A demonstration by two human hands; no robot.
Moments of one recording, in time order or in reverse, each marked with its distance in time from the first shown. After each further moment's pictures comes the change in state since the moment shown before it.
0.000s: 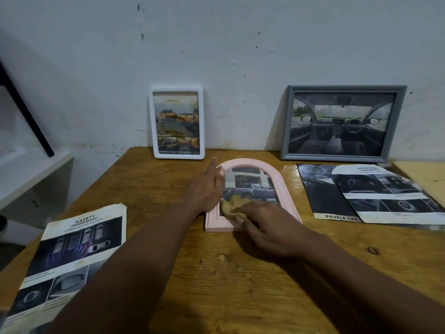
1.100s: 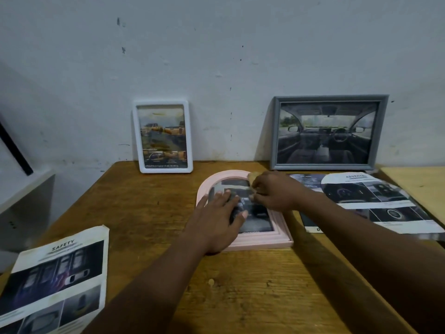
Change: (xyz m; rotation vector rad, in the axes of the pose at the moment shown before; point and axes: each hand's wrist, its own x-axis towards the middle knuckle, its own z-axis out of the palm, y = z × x) left_hand -0.028 0.032 0.019 0.346 -0.191 0.264; right_hand 0.066 0.095 -0.054 -0.249 -0.013 0.239
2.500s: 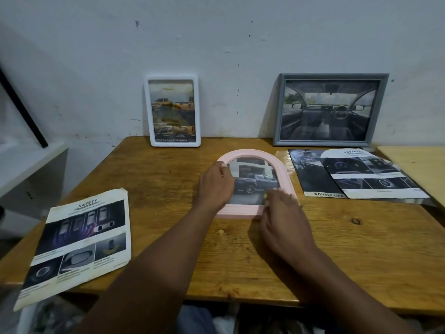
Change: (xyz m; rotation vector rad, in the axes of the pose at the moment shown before) left_hand -0.014 0.010 0.006 -0.747 0.403 -0.390; right_hand -0.146 -0.111 0.049 0.179 0.275 0.279
